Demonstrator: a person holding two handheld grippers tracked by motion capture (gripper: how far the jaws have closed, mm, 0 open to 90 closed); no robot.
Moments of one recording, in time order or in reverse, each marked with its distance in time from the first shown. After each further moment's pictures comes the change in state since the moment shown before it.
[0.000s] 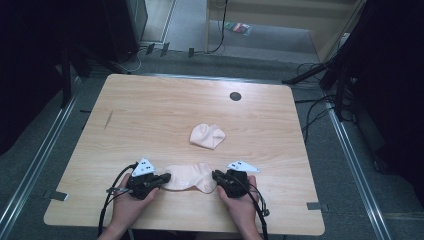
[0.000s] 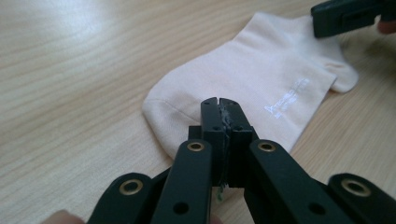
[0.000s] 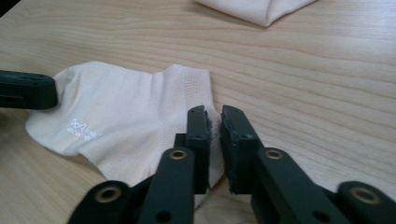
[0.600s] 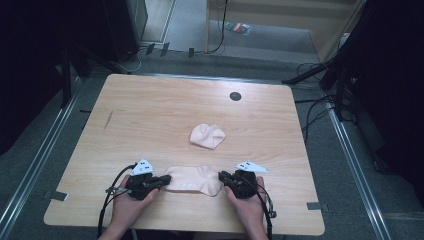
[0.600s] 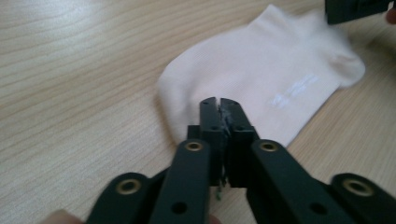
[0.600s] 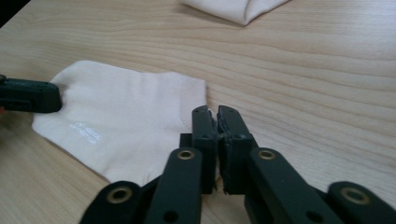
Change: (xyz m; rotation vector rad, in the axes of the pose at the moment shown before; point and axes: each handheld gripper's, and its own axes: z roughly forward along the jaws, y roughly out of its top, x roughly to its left) left arm 0.004 -0.002 -0.004 -0.020 -0.063 -0.064; right arm -0.014 0.001 -0.018 0.000 0.012 0.023
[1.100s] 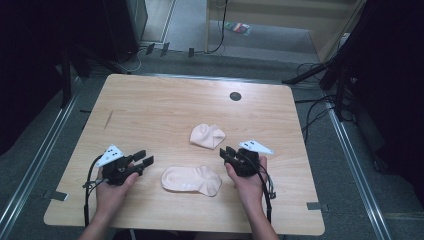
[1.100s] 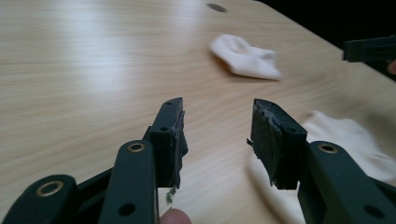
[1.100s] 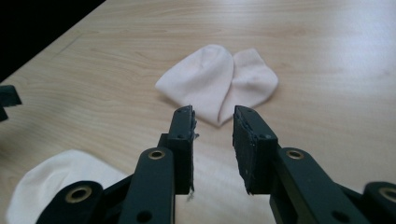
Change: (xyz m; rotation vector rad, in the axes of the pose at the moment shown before) left arm 0.062 0.004 -0.042 -0.314 0.141 -0.070; right arm -0.009 0.058 0.010 -0.147 -0.046 -0.036
